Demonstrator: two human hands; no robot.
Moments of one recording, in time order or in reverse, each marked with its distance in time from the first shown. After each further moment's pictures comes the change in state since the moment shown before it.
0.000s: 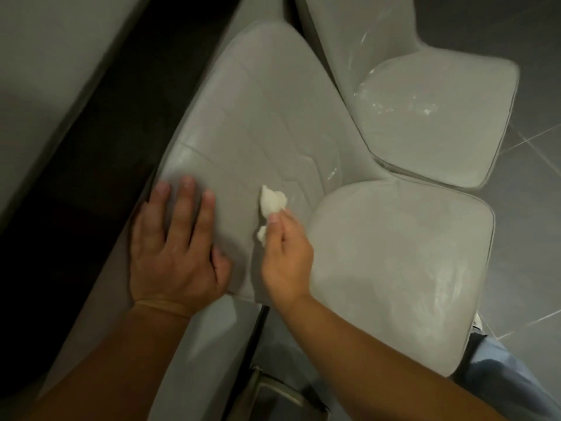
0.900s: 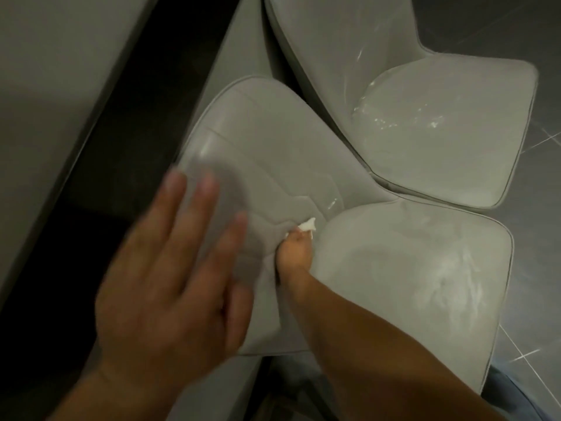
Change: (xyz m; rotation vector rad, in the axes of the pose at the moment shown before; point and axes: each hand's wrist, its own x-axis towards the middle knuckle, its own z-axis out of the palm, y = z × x) left_hand 0.120 0.016 -0.064 -0.298 0.054 0.152; right_hand 0.116 0.059 0.041 0.271 0.045 0.835
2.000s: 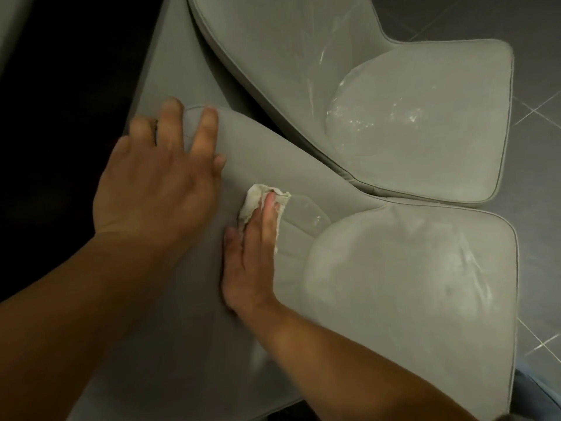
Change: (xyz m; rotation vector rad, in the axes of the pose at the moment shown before) left_hand 0.126 -0.056 0.132 0.416 -0.400 -0.018; right_hand -0.030 -0.053 0.029 -0.124 -0.108 -0.861
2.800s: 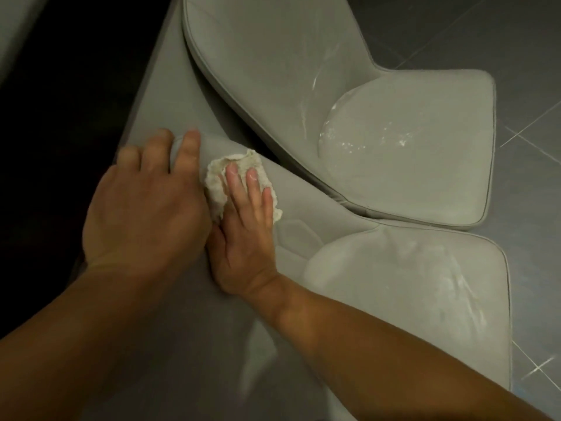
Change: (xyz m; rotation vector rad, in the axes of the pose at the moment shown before) left_hand 0.003 0.004 -0.003 -0.144 -0.002 -0.061; right_hand 0.068 -0.003 -0.015 -0.290 -0.052 -0.450
